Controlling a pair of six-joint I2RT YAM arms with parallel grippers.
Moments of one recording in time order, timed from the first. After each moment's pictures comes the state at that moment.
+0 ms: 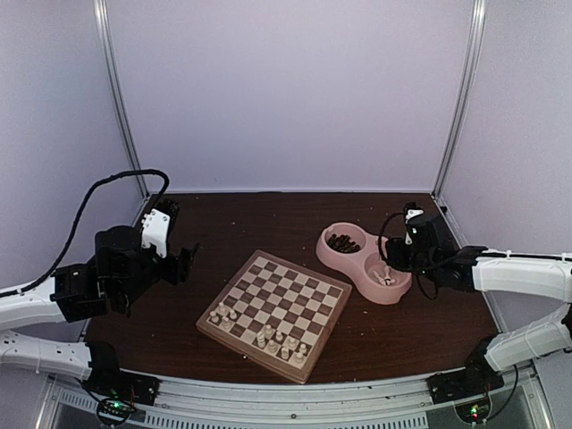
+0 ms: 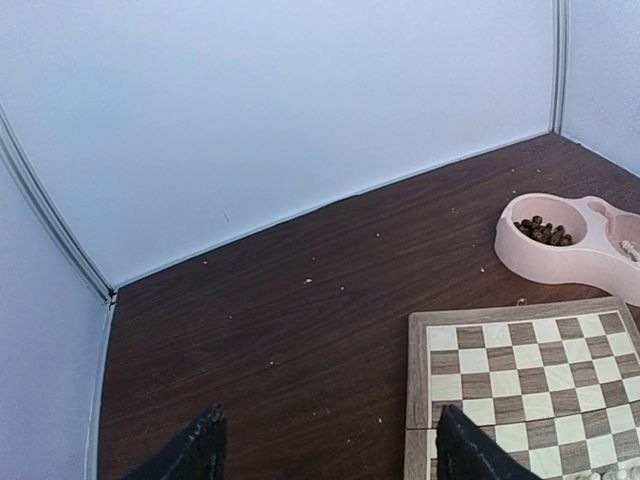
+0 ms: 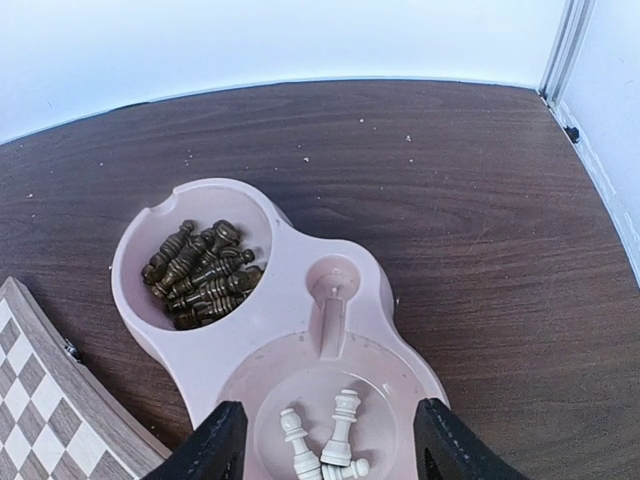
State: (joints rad) left arm -1.02 0.81 0.63 -0.15 -0.69 -0.05; right arm 0.60 1.22 0.63 -0.02 0.44 0.41
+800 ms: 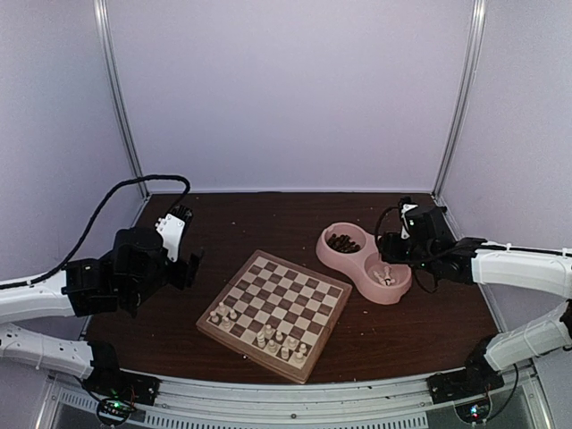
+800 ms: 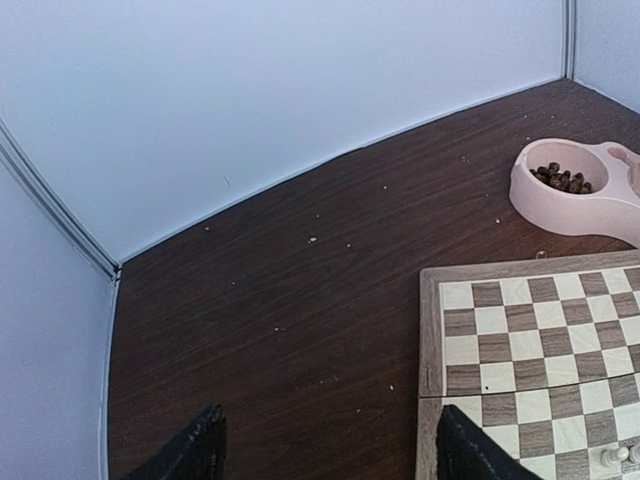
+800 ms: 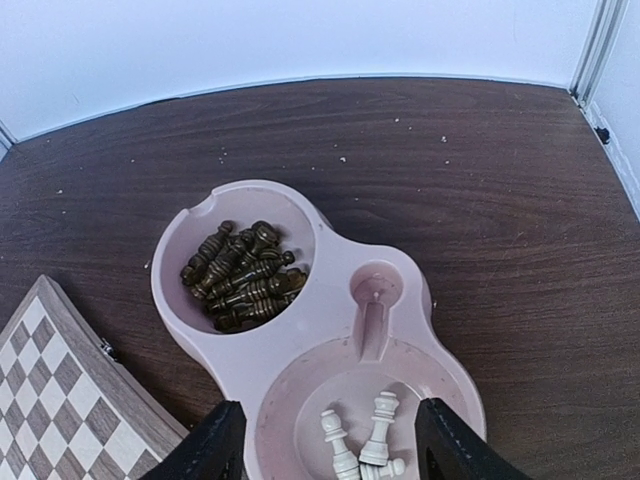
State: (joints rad) left arm -1.02 0.89 0.66 -0.24 -0.71 -0.07; right arm 0.61 1.23 0.70 -0.07 0.38 0.43
